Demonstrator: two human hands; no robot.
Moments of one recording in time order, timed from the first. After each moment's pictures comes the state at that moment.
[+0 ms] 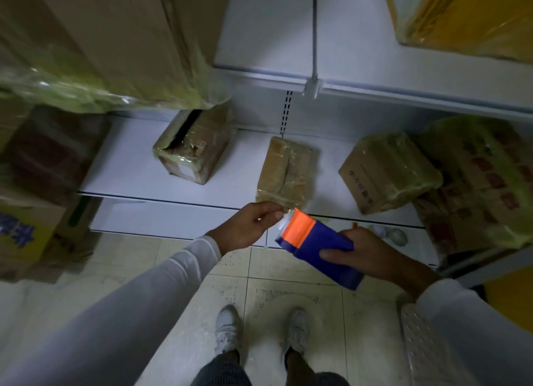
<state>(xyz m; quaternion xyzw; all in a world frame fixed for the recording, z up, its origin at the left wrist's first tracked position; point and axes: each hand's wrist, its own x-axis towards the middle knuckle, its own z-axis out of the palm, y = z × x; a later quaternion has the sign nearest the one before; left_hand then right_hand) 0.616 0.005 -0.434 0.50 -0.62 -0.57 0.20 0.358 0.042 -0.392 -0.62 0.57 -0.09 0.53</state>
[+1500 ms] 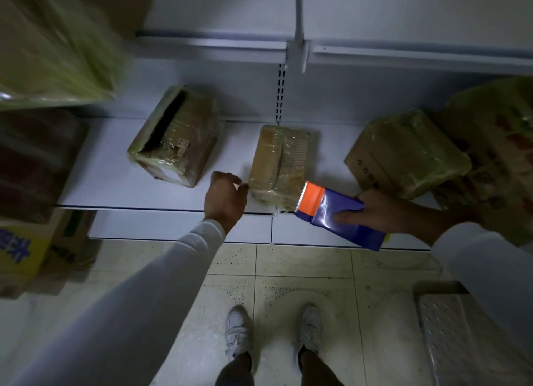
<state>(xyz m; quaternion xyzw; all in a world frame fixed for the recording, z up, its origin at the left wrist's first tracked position) 0.622 -0.066 -0.485 0.76 -0.57 -0.27 0.17 0.326 -0.046 -0.435 -0.63 0.62 0.00 0.47</state>
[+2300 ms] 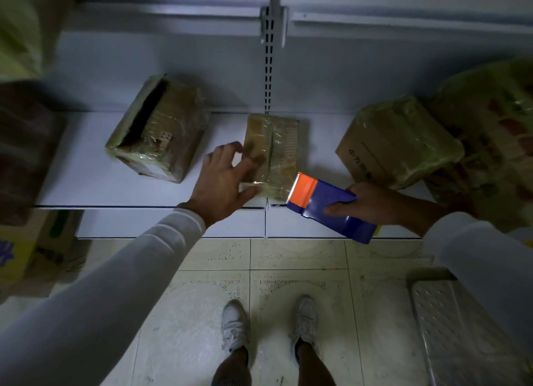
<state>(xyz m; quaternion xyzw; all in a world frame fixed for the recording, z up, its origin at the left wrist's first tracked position) 0.629 -0.076 -0.478 0.50 -0.85 -0.07 0.16 0.324 -0.048 -0.447 -0.61 0.62 0.00 0.49</state>
